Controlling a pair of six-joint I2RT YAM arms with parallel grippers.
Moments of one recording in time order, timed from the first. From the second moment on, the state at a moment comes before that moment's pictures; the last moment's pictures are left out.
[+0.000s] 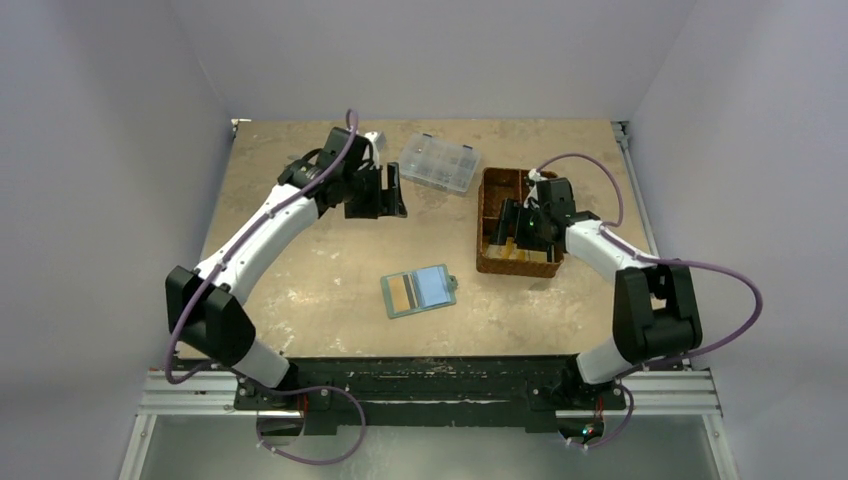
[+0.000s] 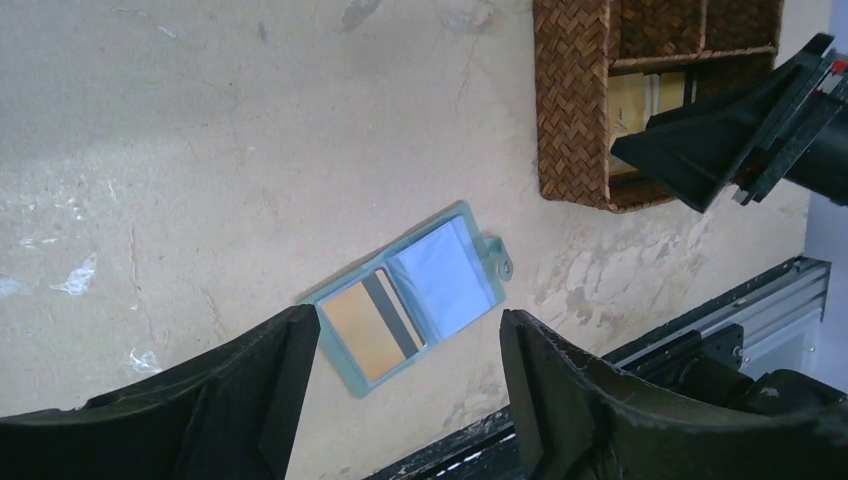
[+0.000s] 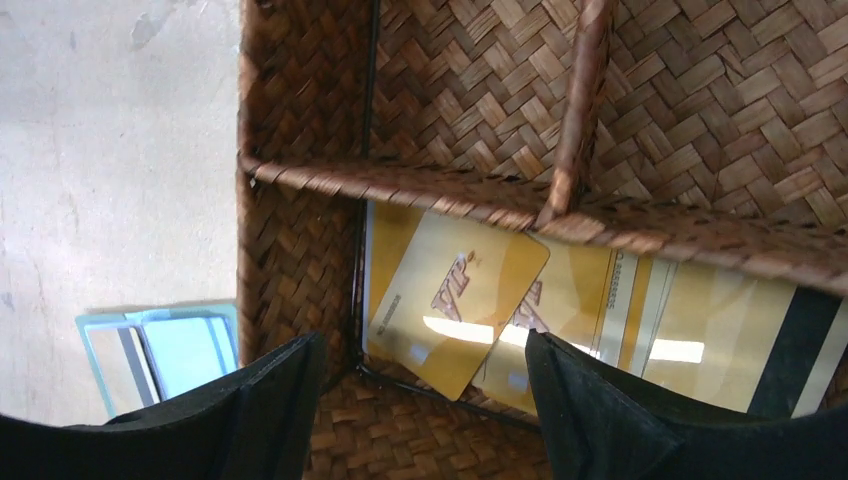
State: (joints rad) left arm -0.46 1.51 1.41 -0.76 0.16 -0.46; right arm 0.20 1.50 0.89 -0.30 -0.22 0.36
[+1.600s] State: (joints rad) left arm -0.45 1.79 1.60 -1.03 0.20 -0.28; right arm 0.17 1.61 0.91 -0.13 -0.41 0.45
